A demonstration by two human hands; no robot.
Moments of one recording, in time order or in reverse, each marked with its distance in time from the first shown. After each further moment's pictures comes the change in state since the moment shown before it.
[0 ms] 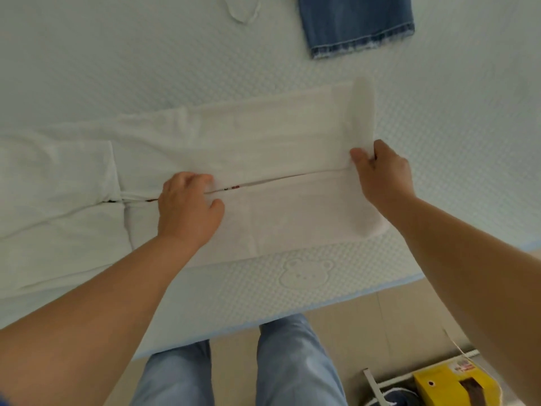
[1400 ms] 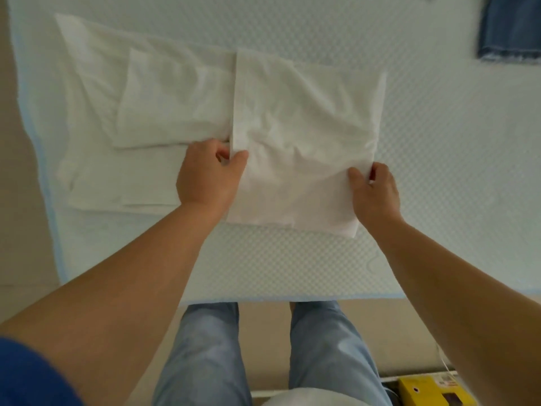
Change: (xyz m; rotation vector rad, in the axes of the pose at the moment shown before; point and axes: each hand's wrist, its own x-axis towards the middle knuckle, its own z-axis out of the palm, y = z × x) left_hand -0.016 -0.163 -0.041 -0.383 0.225 -0.351; right_hand -0.112 -0.132 0.137 0.124 -0.185 0.080
